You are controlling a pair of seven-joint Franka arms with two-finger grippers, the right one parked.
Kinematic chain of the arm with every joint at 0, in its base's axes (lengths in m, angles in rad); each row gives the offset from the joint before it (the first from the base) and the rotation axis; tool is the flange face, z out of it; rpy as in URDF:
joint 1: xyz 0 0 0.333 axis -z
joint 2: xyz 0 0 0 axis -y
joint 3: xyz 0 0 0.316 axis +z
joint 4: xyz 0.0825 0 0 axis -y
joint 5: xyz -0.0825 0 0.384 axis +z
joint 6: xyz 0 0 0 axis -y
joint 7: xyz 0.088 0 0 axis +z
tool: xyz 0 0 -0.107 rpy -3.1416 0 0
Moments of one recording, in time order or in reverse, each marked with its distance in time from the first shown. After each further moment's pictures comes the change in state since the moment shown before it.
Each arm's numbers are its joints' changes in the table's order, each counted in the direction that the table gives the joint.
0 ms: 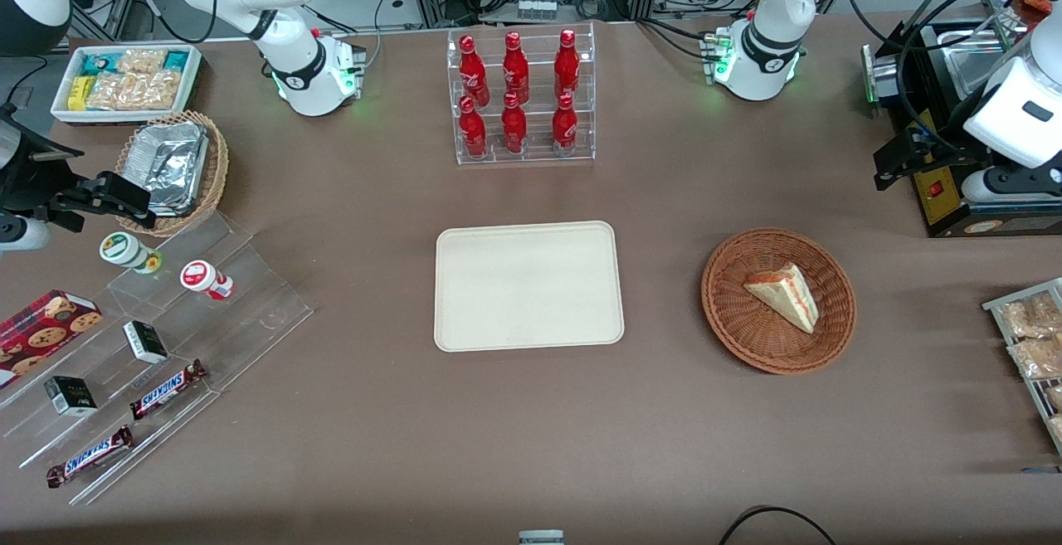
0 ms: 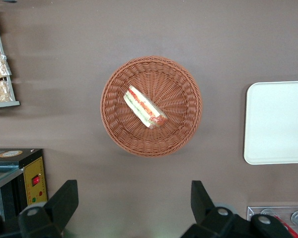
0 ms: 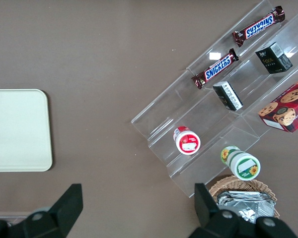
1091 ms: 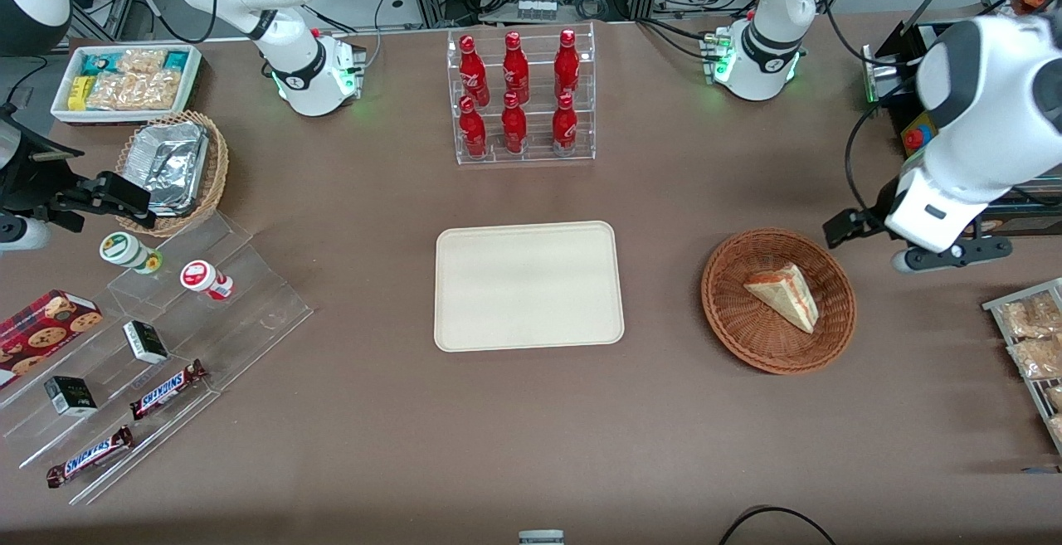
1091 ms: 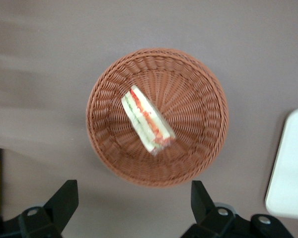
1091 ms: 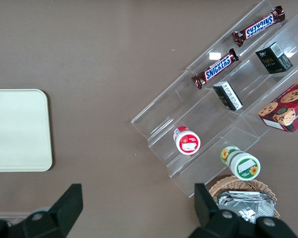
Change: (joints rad) arm -0.006 -0.021 0.011 -0.434 0.001 0.459 0.218
